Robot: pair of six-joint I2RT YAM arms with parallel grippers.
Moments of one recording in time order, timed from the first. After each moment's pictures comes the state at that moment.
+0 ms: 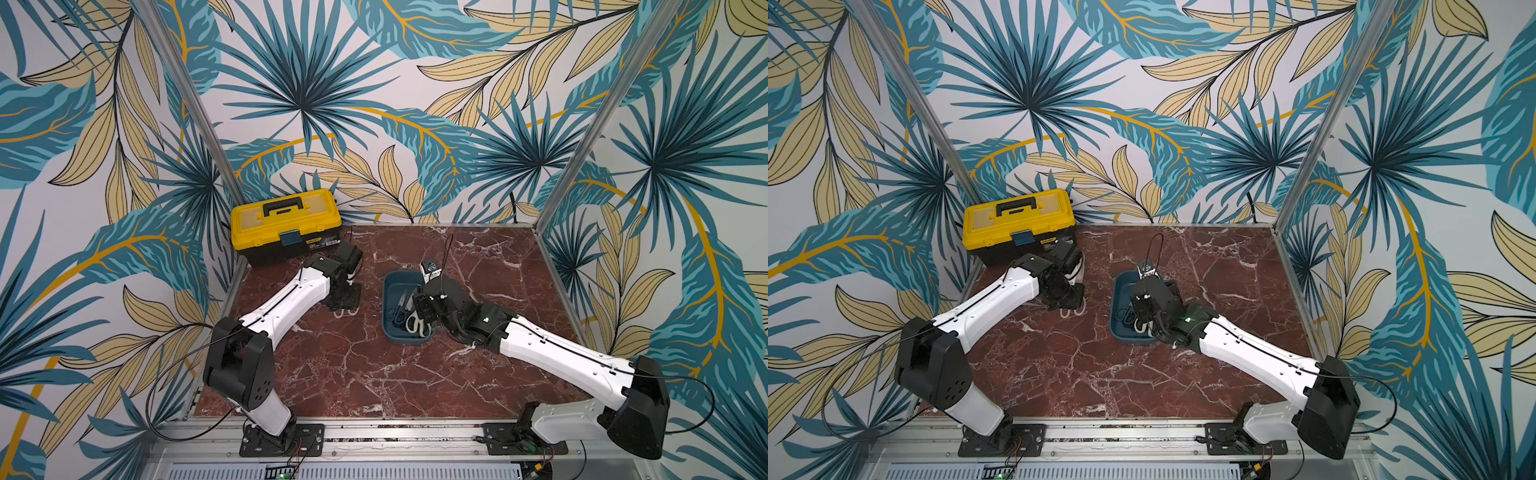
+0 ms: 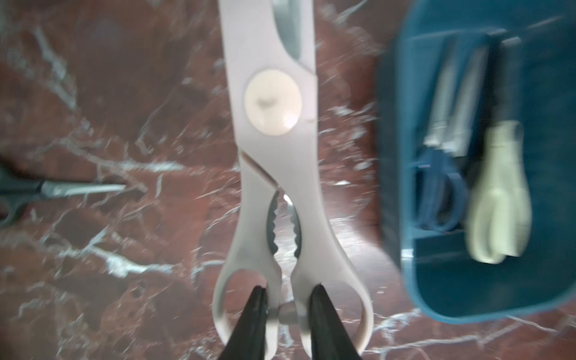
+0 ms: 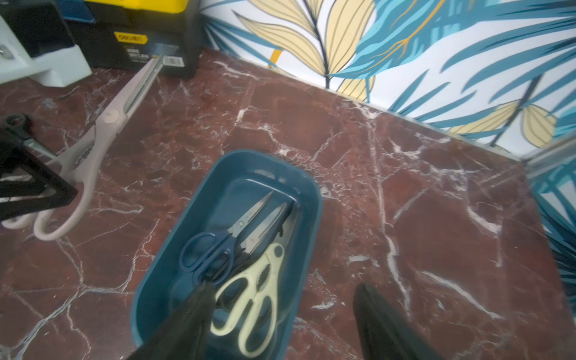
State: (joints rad) left arm -0.53 1.66 1.46 -1.01 -0.03 -0.37; right arm 0.86 1.28 1.06 -0.44 0.63 0.26
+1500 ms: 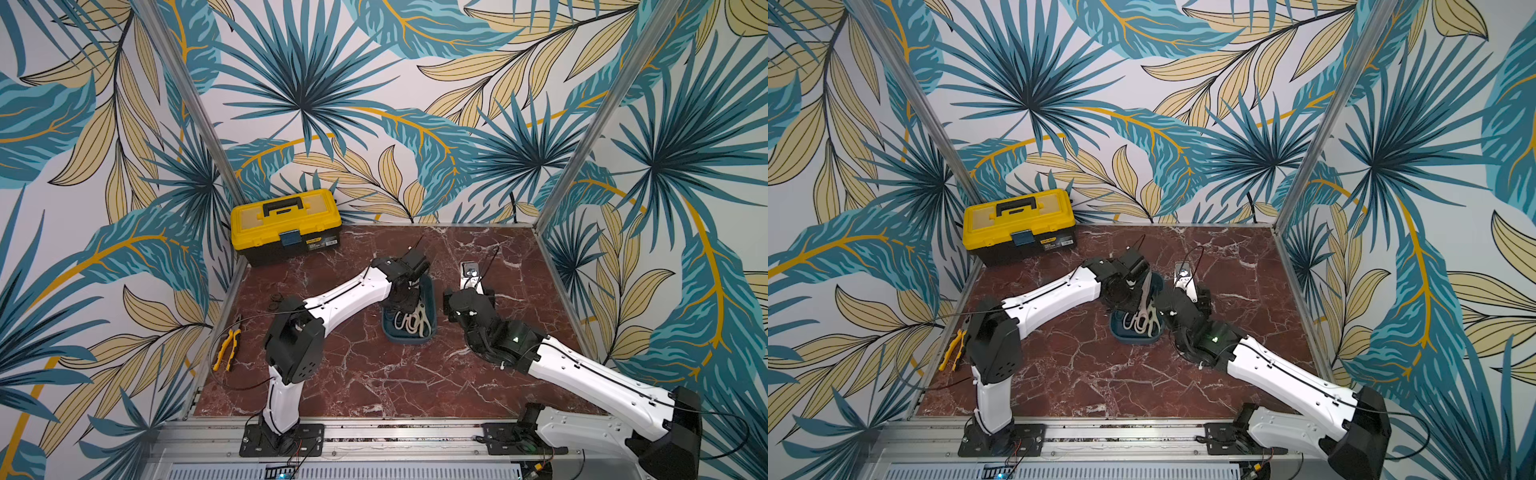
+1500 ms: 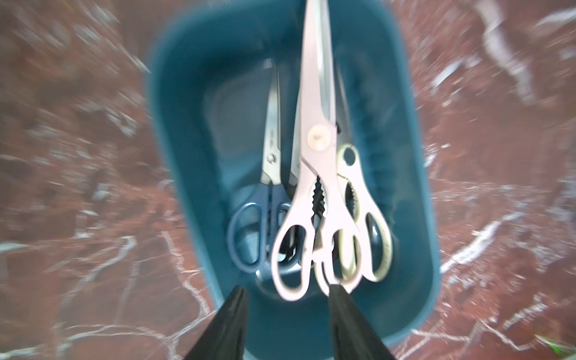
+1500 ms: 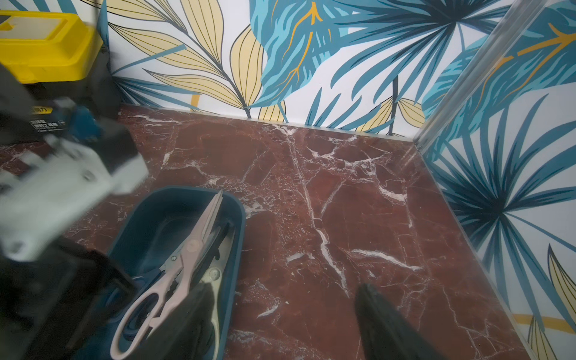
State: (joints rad) left arm -0.73 1.82 1.67 -0.97 -0.08 -0.49; right arm 0.86 1.12 0.93 -0.40 0.83 0.33
